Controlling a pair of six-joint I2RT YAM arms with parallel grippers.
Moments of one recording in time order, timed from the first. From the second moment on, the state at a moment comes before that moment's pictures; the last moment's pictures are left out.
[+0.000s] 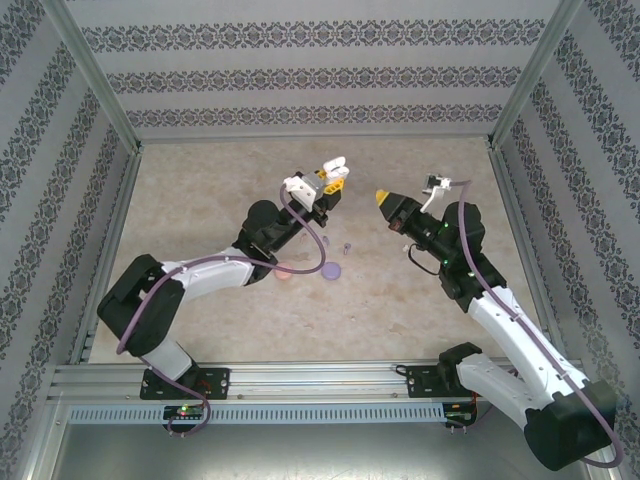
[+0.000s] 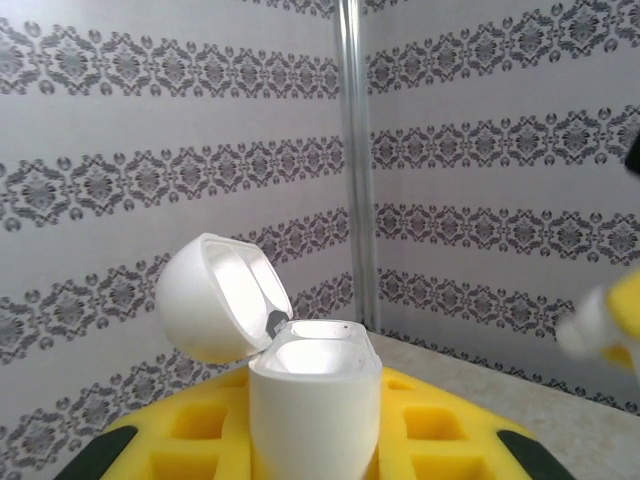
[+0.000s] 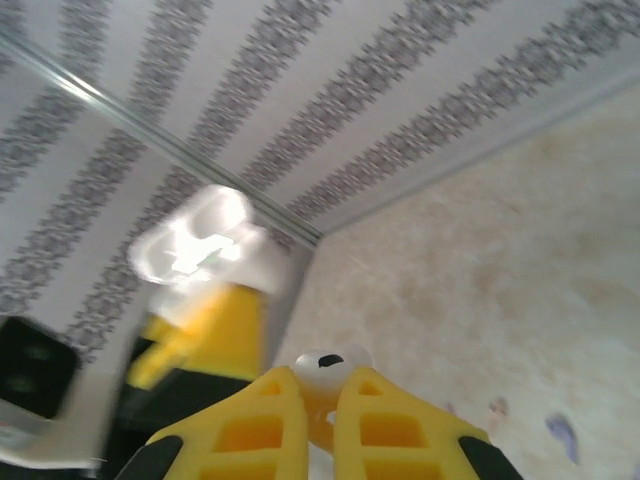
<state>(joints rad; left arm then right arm) -0.67 1.59 0.88 0.96 0.07 0.07 0.34 0.91 0.69 0.07 -0.33 0.87</state>
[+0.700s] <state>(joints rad) -0.67 1.35 0.80 0.80 0.07 0.05 0.37 1.28 0.51 -0.05 -0.27 0.96</state>
